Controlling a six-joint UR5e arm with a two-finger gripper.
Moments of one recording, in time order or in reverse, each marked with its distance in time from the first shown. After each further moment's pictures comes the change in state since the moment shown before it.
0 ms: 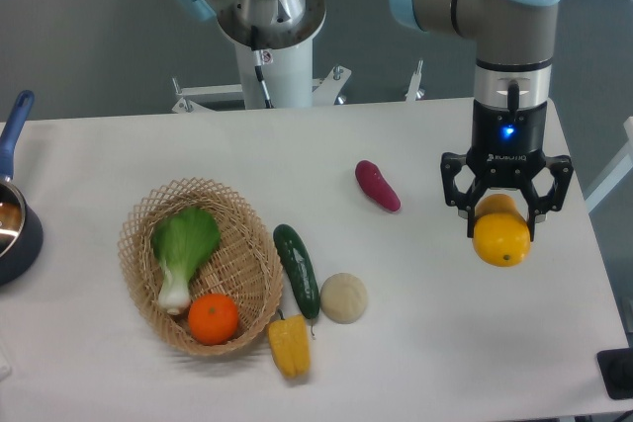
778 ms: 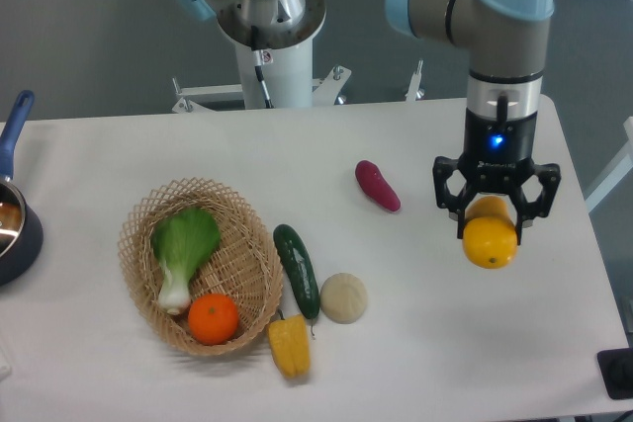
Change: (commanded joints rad) arm -0.005 -0.009 -0.104 -0.005 0.067 0.227
